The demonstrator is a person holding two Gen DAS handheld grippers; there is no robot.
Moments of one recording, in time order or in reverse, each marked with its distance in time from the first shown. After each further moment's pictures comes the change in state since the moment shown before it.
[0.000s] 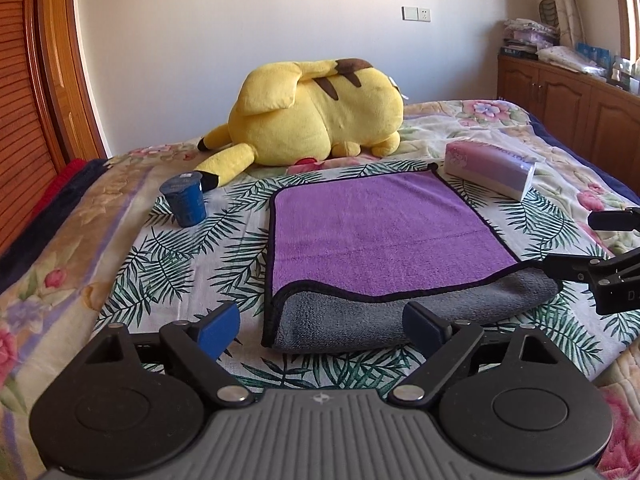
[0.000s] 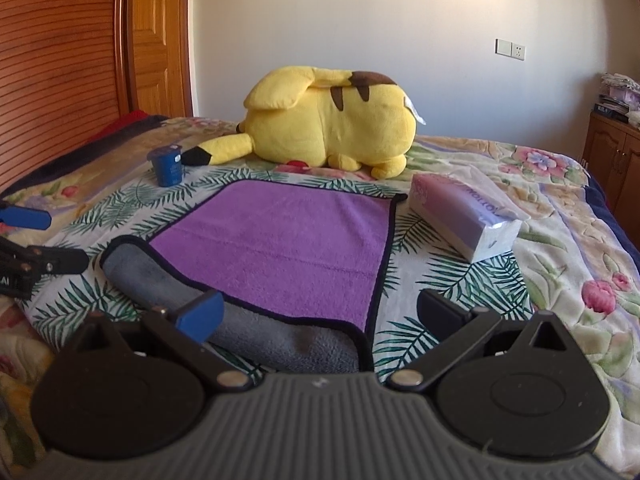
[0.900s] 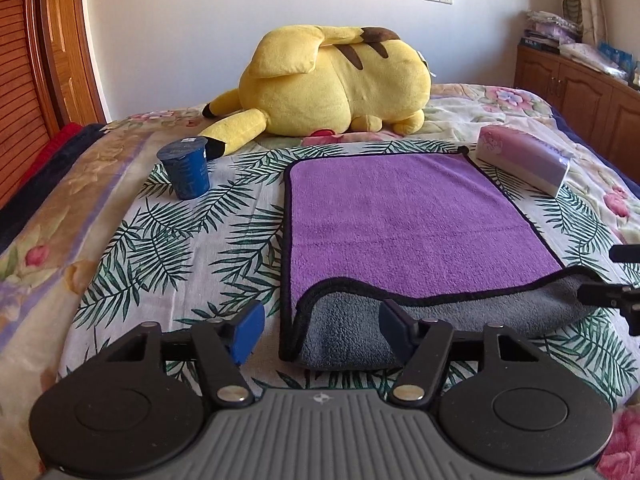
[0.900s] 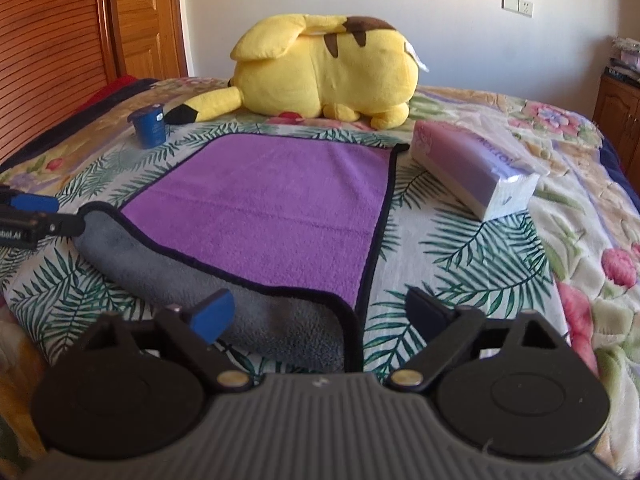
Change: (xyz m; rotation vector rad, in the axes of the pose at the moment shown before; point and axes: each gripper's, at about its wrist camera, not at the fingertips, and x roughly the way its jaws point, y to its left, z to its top) left arm 0.056 0.028 0.005 -0.056 0.073 -0.008; right arm 0.039 -0.020 -0.006 0.028 0.142 0.027
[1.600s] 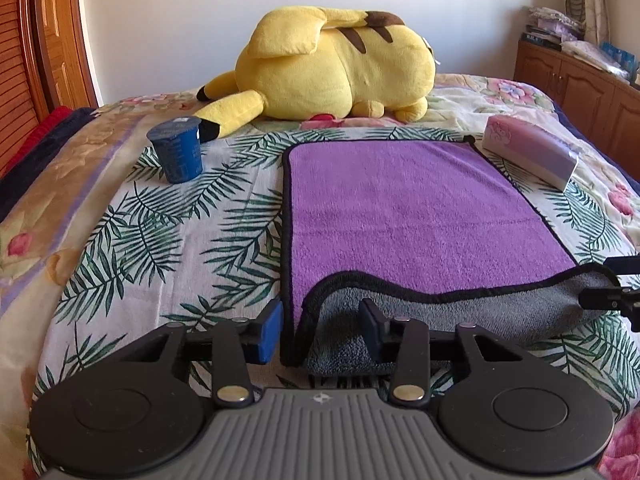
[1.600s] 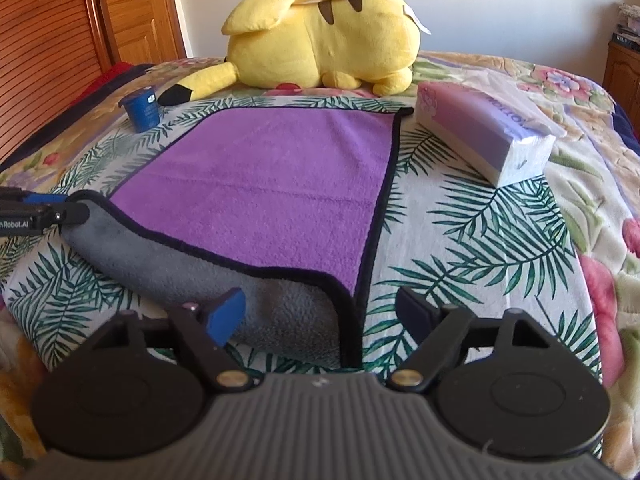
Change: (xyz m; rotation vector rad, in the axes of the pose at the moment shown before) left arm 0.026 0.009 -0.003 -0.014 0.040 -0.026; right arm 0.022 -0.011 -0.003 0.044 0.081 0.041
